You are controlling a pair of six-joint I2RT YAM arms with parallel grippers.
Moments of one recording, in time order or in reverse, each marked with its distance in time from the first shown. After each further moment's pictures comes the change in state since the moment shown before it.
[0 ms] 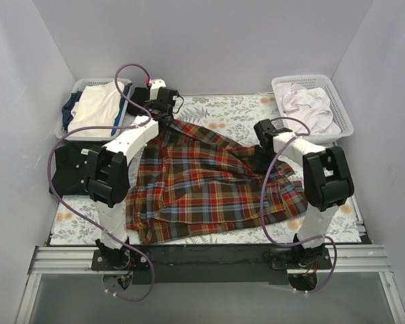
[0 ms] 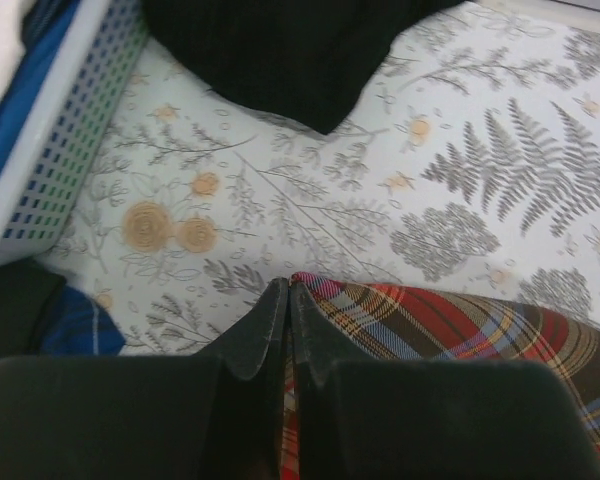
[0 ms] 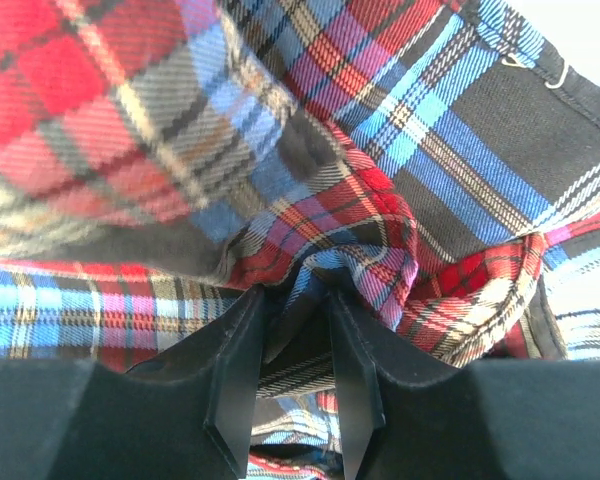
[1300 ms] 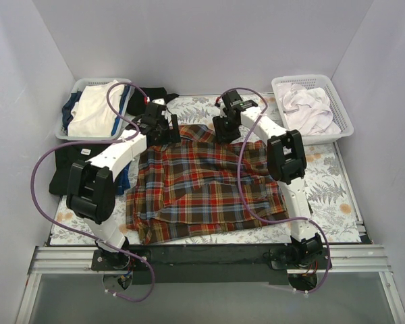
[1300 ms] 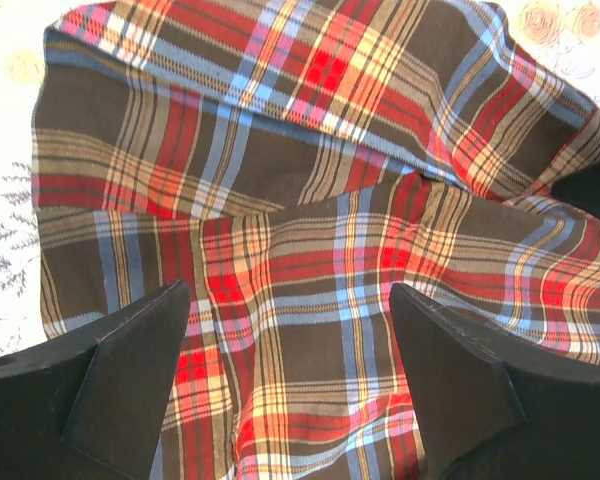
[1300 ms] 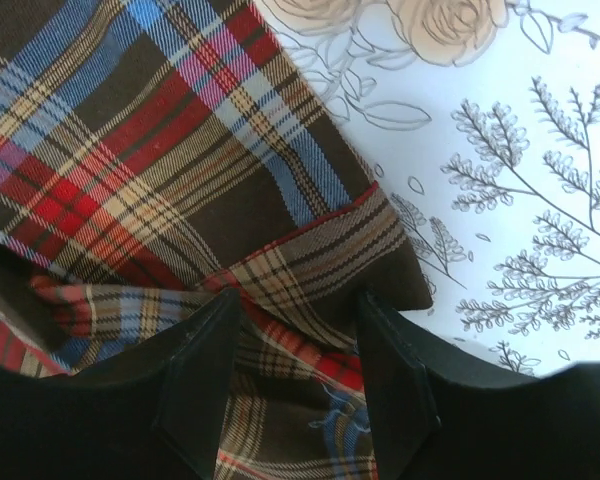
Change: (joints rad) left arm 0.035 -0.219 -0.289 -0.045 0.470 -0.023; right arm 0.103 0.563 0.872 -0.101 -0.303 -0.253
